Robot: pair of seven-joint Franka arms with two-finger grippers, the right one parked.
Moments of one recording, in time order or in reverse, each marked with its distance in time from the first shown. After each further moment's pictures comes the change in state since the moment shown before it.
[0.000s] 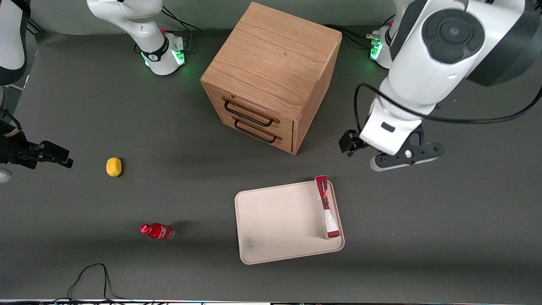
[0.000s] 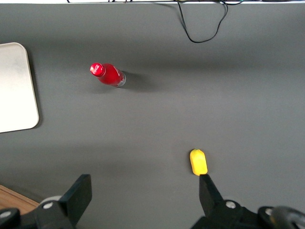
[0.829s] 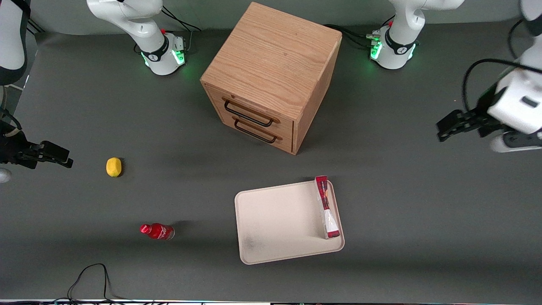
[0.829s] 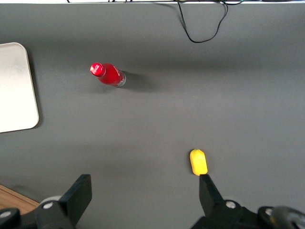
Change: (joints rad) arm 0.314 -0.299 0.006 -0.334 0.004 0.031 0.447
